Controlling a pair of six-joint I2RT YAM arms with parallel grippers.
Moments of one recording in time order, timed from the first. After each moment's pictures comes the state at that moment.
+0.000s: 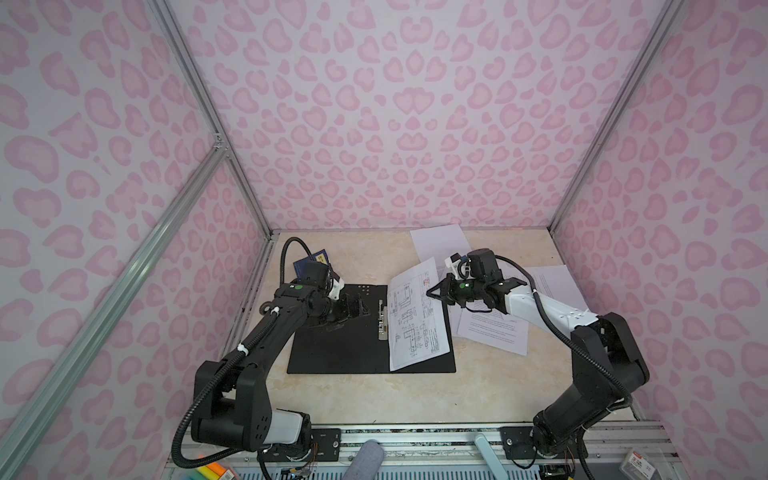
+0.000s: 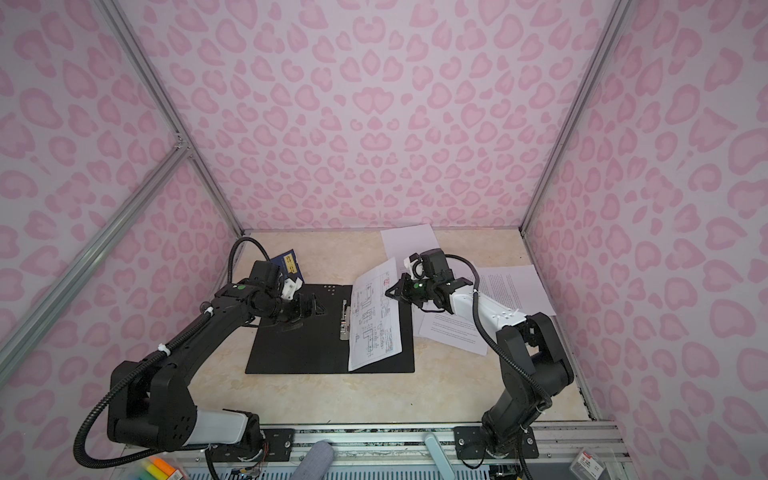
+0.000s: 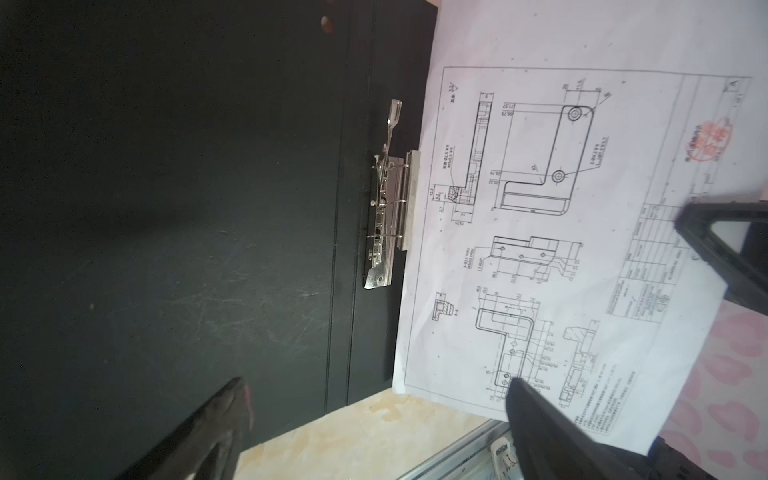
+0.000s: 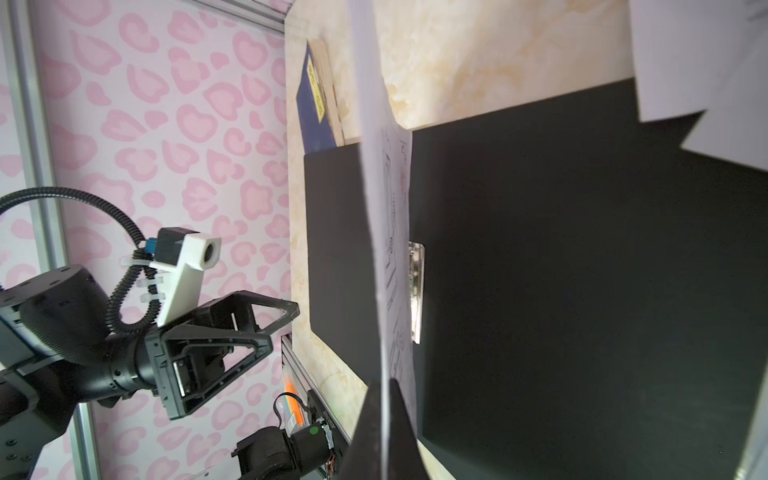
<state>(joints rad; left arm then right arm) -0.17 1.40 1.02 -0.80 0.48 -0.41 0.41 1.65 1.06 -0.18 -0.66 0.82</state>
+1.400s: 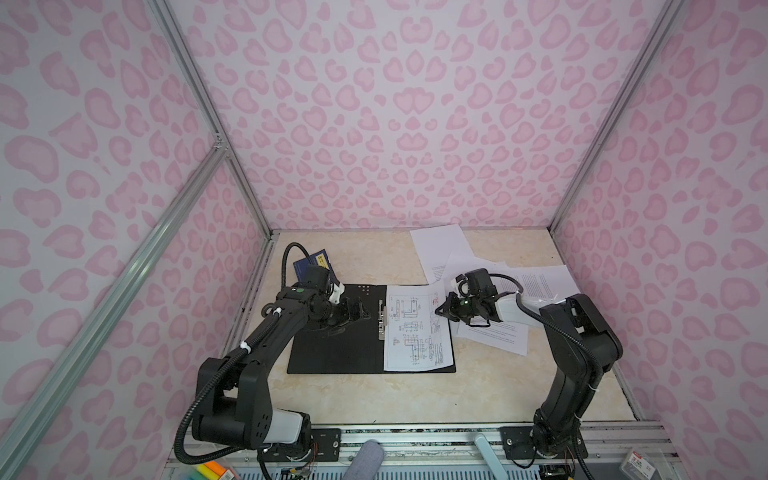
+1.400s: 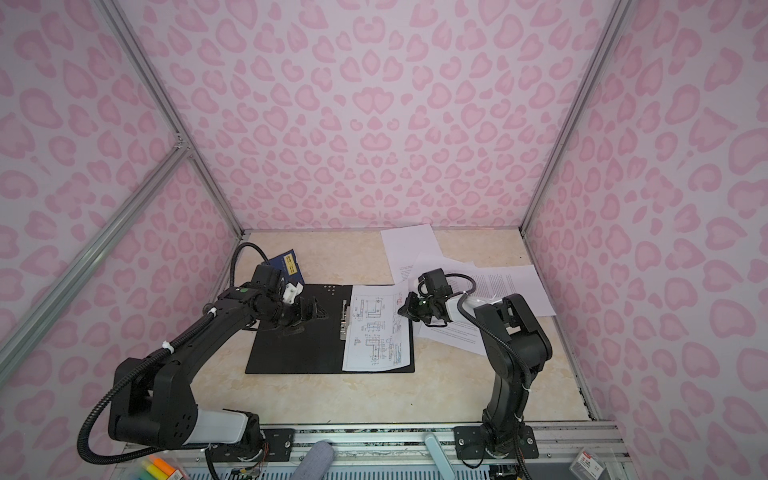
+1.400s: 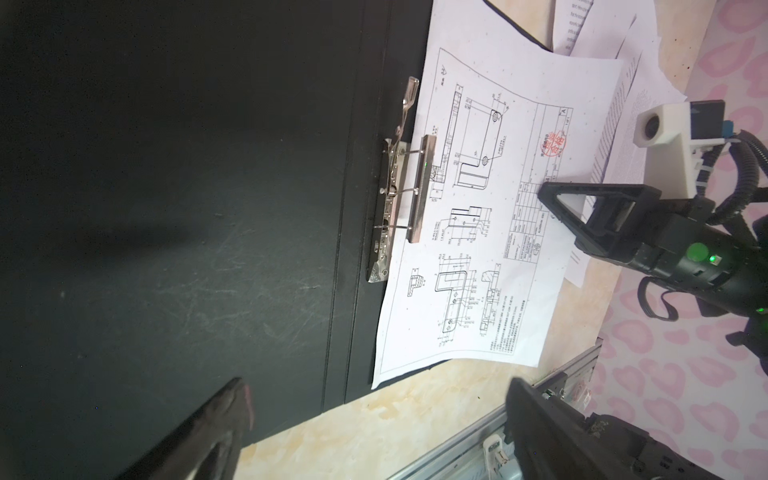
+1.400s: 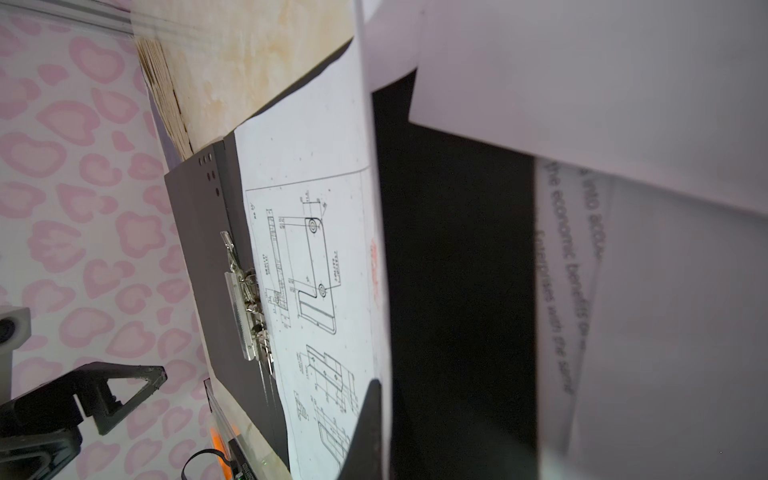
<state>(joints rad) -0.17 1.41 0.98 -0.78 0.50 -0.44 0.37 1.83 0.94 -0.04 -0.56 0.77</state>
